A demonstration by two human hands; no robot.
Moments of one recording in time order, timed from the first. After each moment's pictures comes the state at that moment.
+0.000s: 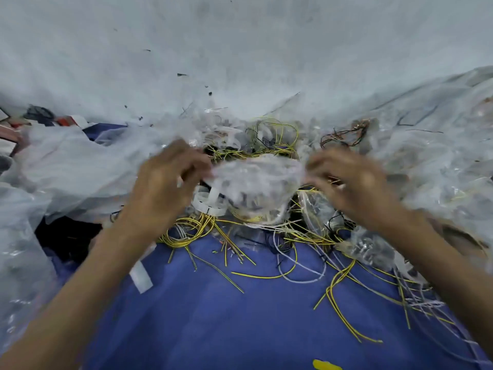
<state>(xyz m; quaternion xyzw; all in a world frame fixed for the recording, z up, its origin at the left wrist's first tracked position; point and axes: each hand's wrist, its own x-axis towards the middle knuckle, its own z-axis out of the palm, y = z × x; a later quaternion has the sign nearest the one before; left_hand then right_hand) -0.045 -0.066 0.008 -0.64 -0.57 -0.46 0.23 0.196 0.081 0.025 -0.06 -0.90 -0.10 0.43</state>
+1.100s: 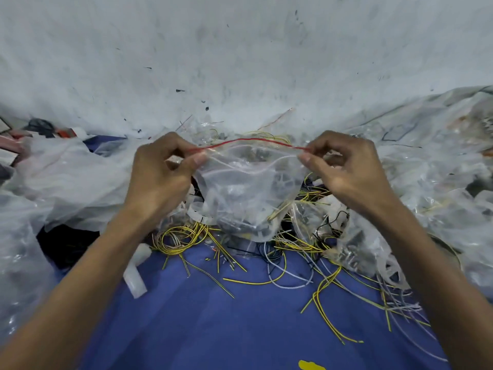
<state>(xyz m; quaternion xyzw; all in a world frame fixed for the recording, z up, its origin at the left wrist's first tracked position) -0.027 -0.065 0.038 -0.50 -0.60 -0.62 0.05 0.196 0.058 0.062 -0.19 -0.84 0.17 0.47</state>
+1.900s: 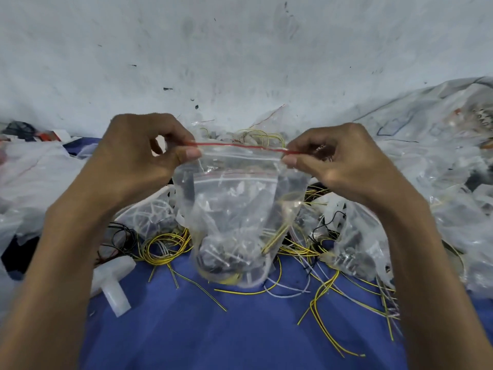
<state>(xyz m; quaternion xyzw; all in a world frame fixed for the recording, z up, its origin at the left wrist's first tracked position) -0.027 -0.070 0.076 -0.62 -0.63 -0.45 0.11 0.195 0.058 0.080 -0.21 -0.88 0.20 0.38</state>
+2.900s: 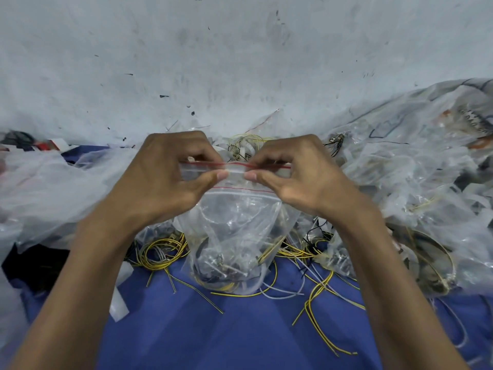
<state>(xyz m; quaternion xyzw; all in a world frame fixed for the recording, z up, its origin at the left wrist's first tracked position) 0.007 -0.067 0.075 -0.70 -0.57 -0.42 0.11 0.172 0.038 0.076 -0.16 -0.91 0.14 0.37</state>
